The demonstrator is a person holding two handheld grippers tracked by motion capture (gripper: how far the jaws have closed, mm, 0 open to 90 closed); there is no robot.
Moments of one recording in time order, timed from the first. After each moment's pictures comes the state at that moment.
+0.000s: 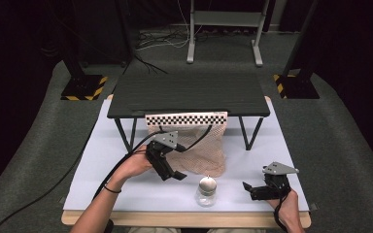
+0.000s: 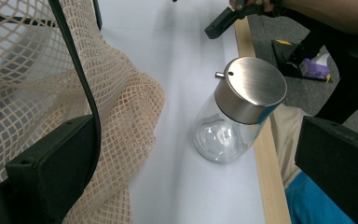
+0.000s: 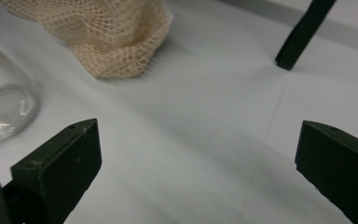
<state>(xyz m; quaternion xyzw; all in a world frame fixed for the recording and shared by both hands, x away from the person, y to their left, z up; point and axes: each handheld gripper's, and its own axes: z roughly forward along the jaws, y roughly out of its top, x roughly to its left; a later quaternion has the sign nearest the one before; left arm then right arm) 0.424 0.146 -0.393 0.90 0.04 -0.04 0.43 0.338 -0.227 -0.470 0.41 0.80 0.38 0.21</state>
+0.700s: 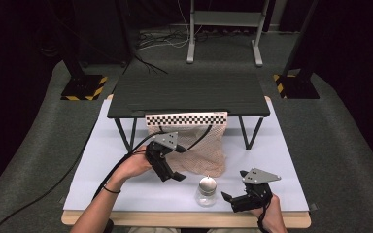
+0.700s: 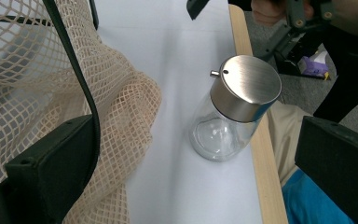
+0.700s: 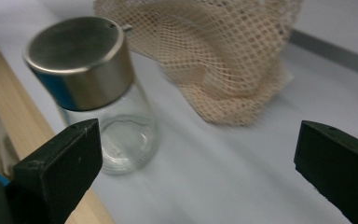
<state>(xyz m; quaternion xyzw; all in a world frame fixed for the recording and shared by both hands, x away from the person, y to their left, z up) 0.423 0.147 -0.393 0.90 0.03 -0.04 0.43 0.312 -0.164 -0.452 0.33 0.82 0.43 0.17</state>
